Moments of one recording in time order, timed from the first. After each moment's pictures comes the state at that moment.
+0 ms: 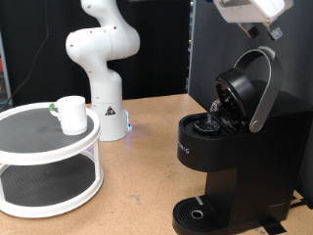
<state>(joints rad) 0.27 -0.26 0.02 -2.17 0.70 2.27 -0.74</state>
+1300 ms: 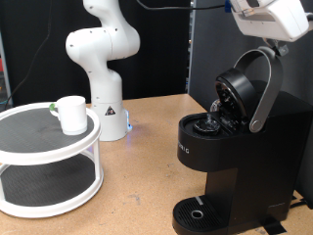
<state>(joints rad) 0.27 -0.13 0.08 -2.08 0.60 2.28 -0.66</state>
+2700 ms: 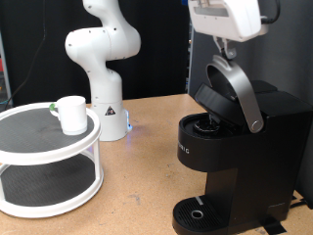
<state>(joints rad) 0.18 -0.18 -0.01 -2.06 0.33 2.05 -0.70</state>
